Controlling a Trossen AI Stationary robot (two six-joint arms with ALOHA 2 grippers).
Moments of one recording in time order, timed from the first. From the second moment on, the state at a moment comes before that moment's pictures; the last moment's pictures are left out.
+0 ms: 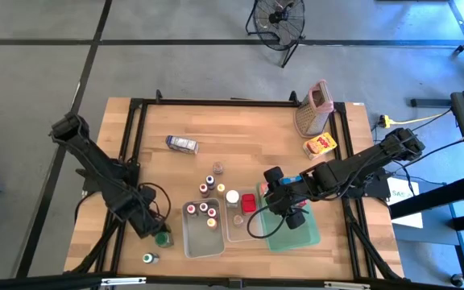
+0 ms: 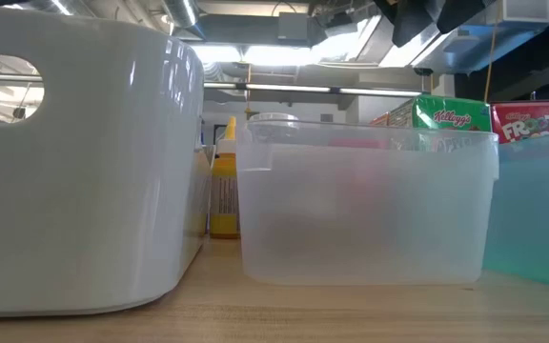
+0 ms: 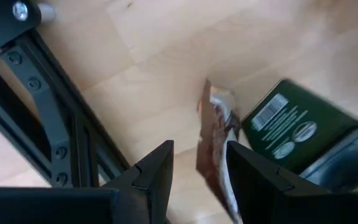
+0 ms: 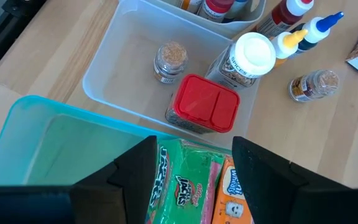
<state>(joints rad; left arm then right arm) -0.82 1.31 0.86 -1.07 0.07 -1.98 0.44 1.49 1.26 -0.80 0.14 -0.12</state>
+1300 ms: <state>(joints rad) -0.81 1.34 1.14 -1.52 0.01 -1.79 0.43 1.49 1.26 -0.75 0.17 -0.11</state>
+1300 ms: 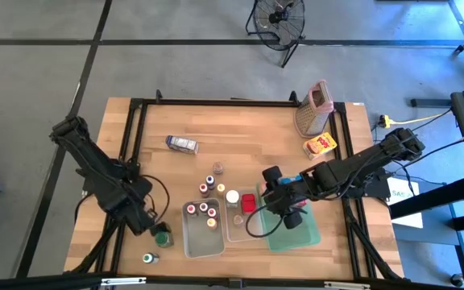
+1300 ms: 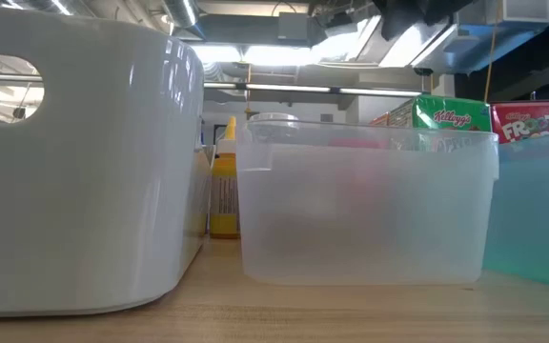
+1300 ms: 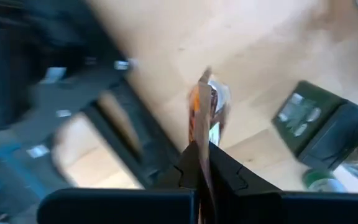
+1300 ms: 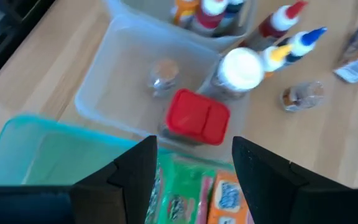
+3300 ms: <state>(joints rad) -0.47 1.70 1.68 -1.06 -0.80 -0.36 0.22 1.58 1.26 -0.05 0.10 -0.32</state>
